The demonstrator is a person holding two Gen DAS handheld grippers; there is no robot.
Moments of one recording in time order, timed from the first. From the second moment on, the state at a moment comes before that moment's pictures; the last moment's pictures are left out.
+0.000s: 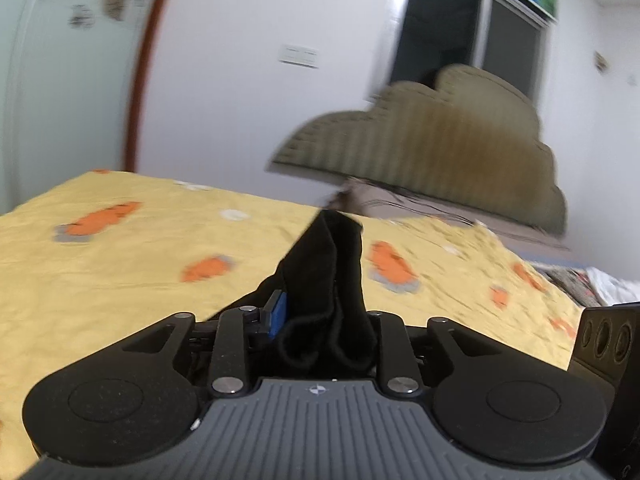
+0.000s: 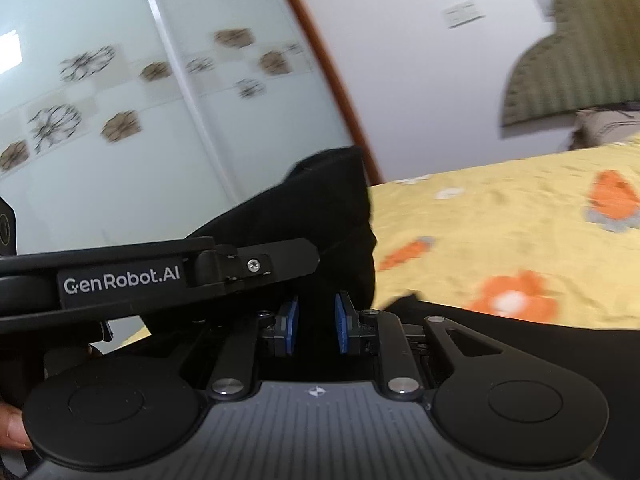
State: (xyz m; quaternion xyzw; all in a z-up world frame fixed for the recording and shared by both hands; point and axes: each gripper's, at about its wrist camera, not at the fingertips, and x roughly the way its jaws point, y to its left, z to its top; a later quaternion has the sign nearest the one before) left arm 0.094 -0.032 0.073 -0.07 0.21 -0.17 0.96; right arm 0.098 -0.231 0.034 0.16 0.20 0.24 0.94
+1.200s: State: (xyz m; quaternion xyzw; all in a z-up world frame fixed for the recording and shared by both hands) left arm 0.177 -0.091 0.029 -0.05 0.36 -0.23 0.90; right arm 0.059 -0.455 -0.013 0.28 0.22 0.01 0.93
